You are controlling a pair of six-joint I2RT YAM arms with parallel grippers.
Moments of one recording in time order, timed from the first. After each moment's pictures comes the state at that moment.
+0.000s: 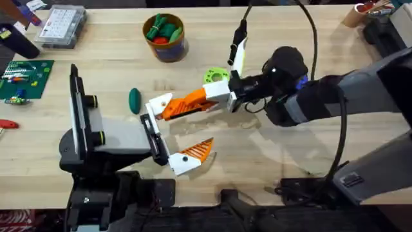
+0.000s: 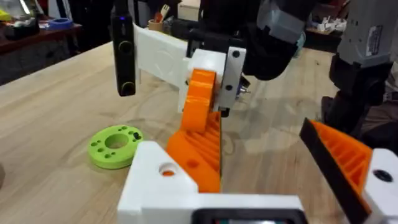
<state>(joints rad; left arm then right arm) 0.03 0.00 0.00 -0.12 1.19 0.04 0.55 1.81 0.55 1.33 -1.23 1.57</state>
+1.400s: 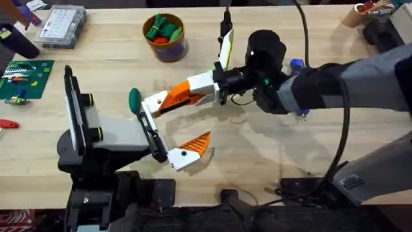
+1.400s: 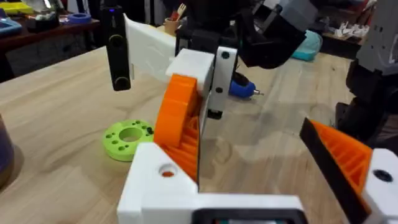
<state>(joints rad) 0.05 0.00 0.00 -0.12 1.15 0.01 0.60 1.80 0.72 0.94 -1.18 1.40</state>
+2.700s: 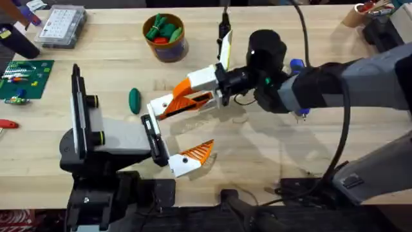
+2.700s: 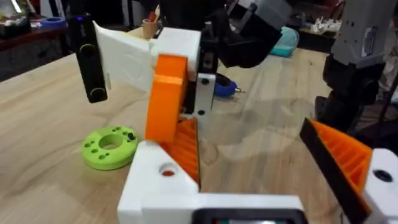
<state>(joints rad) 0.03 0.00 0.01 -0.13 1.21 0.04 0.58 1.80 0.72 0.93 -1.25 1.39</state>
